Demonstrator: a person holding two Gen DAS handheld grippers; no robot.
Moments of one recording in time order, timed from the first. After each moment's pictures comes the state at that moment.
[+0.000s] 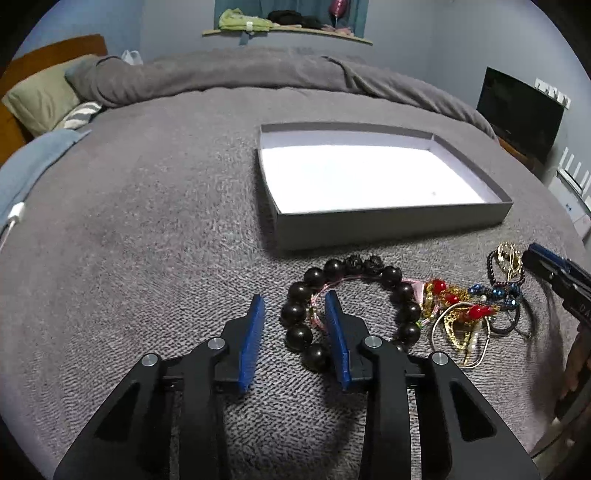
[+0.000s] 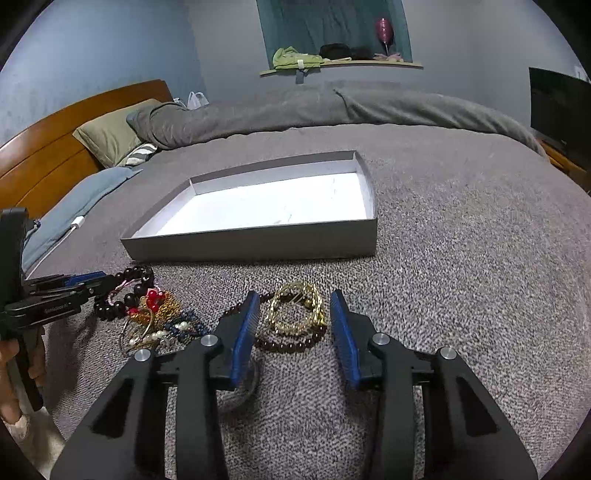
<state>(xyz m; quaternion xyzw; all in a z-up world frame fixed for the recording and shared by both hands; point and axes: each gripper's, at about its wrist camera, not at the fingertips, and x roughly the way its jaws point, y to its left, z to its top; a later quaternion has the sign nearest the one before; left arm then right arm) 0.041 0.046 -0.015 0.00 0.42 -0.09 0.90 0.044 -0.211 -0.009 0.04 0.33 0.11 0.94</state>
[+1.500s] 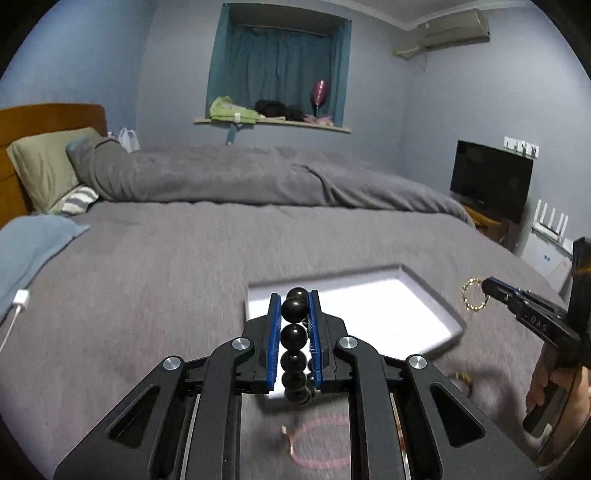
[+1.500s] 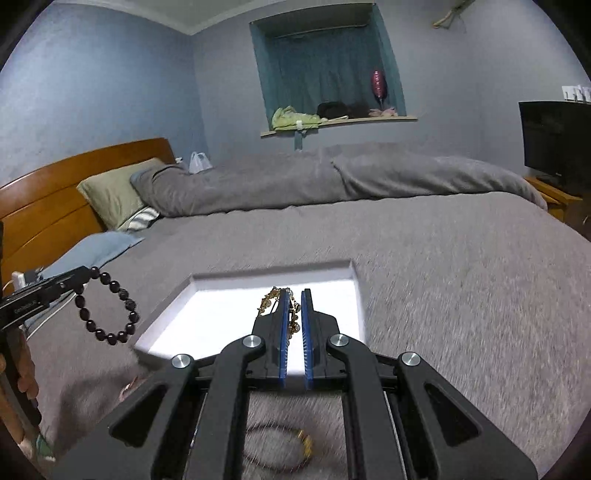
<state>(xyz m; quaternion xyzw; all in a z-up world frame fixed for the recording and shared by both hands) 0.060 0.041 0.097 -0.01 0.23 -0.12 0.96 0.091 -0.231 0.067 0.07 0.21 0.10 0.97</state>
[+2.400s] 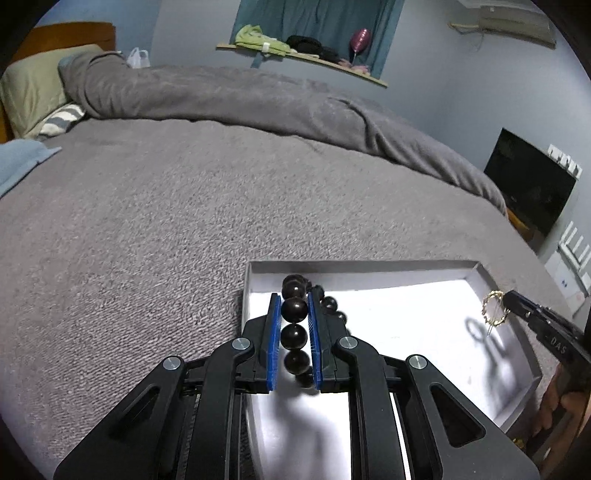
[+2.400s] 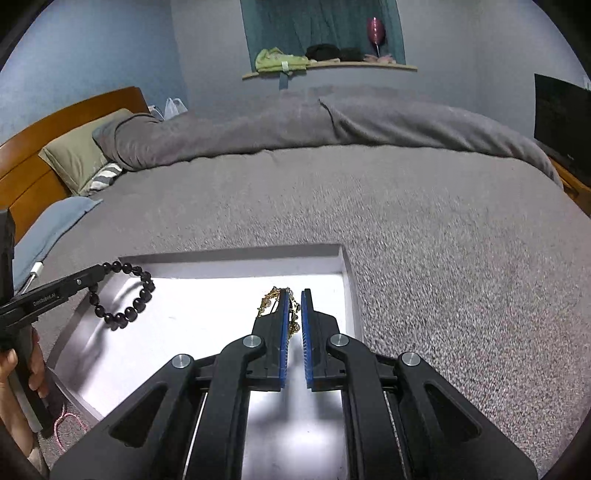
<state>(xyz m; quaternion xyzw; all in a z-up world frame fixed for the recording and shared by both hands) 0.216 0.043 0.009 -0.08 0.36 -0.10 0.92 0.225 -0.222 0.013 0.04 0.34 0.07 0.94</state>
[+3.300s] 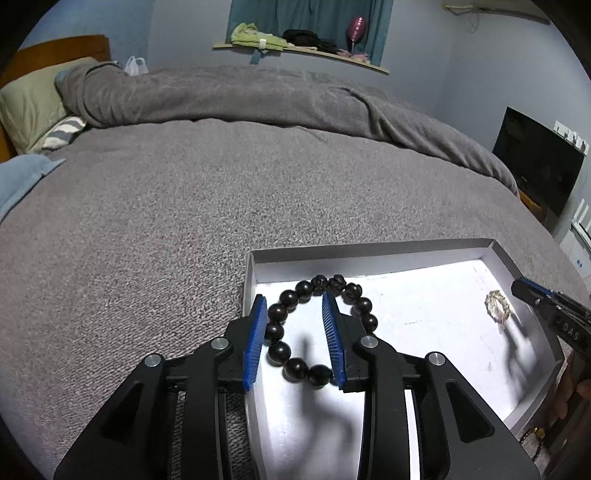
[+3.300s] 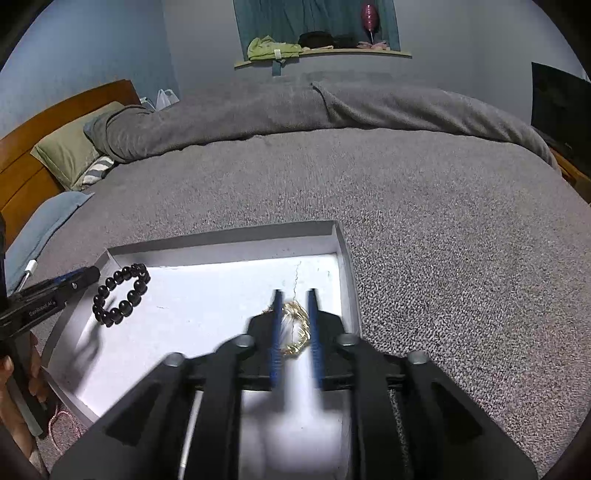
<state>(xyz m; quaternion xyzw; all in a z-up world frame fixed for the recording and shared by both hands) 0.219 0.035 0.003 -0.04 0.37 -0.08 0.92 0.223 -0.224 0.005 0.05 0.35 0.07 0.93</state>
